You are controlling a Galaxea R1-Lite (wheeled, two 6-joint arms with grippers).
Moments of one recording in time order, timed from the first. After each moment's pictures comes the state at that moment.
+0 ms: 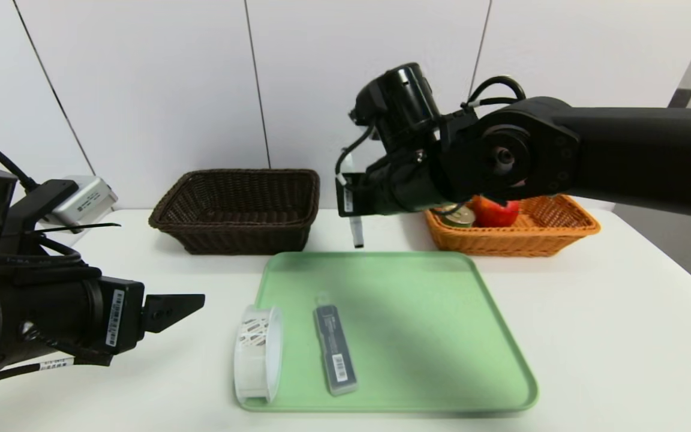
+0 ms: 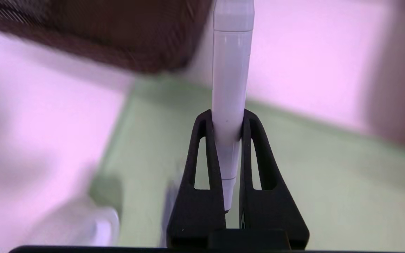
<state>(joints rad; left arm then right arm) -0.46 1.20 -0.84 0.22 0.12 -0.21 0.74 2.10 -1.95 0.41 -0.21 0.32</state>
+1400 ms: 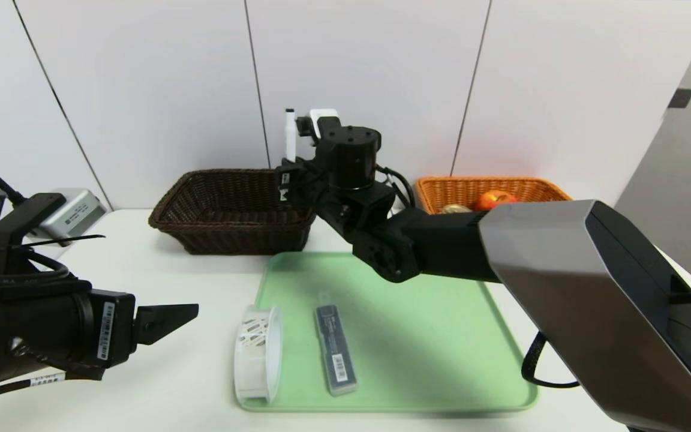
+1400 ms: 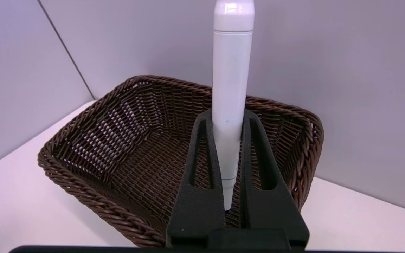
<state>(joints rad) -0.46 1.17 -0.80 0.21 0.12 -0.24 0.78 2.42 -1.96 -0.53 -0.22 0.11</state>
